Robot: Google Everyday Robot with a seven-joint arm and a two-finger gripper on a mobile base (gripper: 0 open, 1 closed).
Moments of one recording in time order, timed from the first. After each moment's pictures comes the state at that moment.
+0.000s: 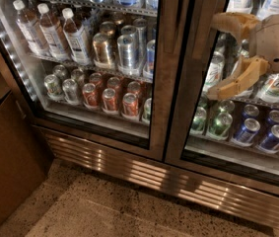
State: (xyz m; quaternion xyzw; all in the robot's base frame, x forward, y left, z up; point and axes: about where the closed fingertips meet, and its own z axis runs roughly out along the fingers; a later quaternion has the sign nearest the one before) arm 0.487 -0.130 1.008 -0.57 0.58 0.27 0.52
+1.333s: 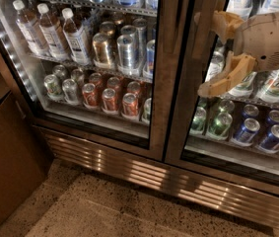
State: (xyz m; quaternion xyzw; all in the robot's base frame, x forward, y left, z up) arm 0.486 -0.105 1.012 -0.57 0.54 0.34 0.52
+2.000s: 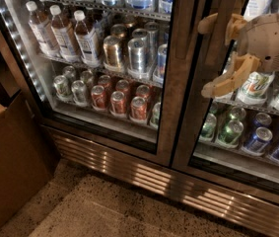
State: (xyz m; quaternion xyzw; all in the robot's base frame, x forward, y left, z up) arm 0.486 -0.105 1.012 -0.57 0.54 0.34 0.52
